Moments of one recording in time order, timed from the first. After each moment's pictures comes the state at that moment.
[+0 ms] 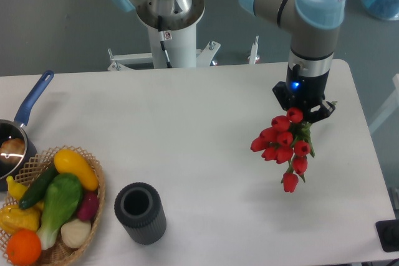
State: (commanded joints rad) arm 2.70 -1.84 -1.60 -1.07 1.53 1.42
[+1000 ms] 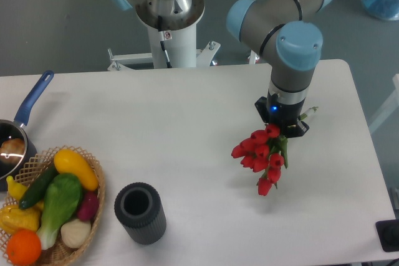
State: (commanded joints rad) arm 2.65 -1.92 -1.65 -1.06 1.55 1.42
